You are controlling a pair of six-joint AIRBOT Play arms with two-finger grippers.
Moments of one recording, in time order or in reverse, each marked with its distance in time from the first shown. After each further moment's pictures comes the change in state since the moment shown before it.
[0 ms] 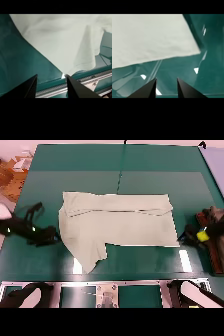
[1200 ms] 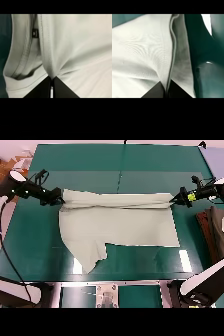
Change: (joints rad) left arm -0.005 -0.716 0.690 -0.119 0.224 0.093; right arm 0.076 -0.911 1.026 0.319 0.057 -0.185
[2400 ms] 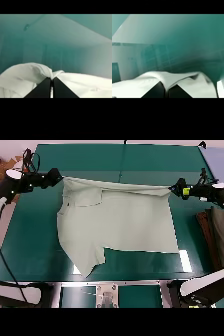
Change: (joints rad) left arm -0.032 0.060 -0.034 -0.322 0.551 0.150; right arm 0.055 0.172 -0.276 0.352 -0.562 -0.149
